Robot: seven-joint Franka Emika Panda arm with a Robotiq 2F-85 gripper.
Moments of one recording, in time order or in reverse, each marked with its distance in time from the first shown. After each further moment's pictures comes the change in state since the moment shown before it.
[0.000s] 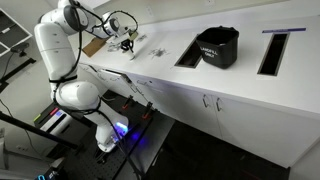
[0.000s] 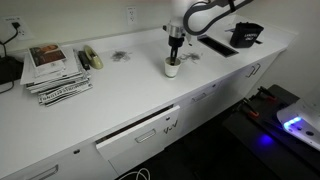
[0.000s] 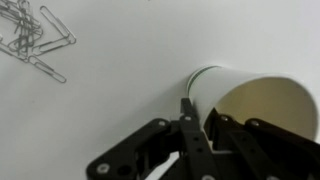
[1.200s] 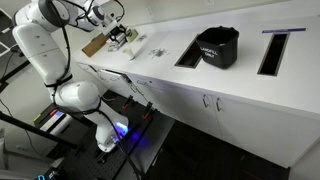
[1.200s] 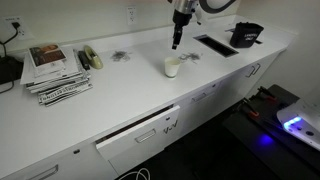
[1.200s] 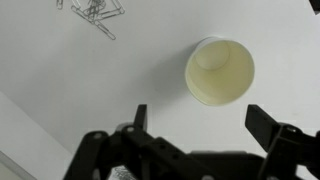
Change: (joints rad) arm 0.035 -0.242 -0.001 -0.081 -0.084 -0.002 0.022
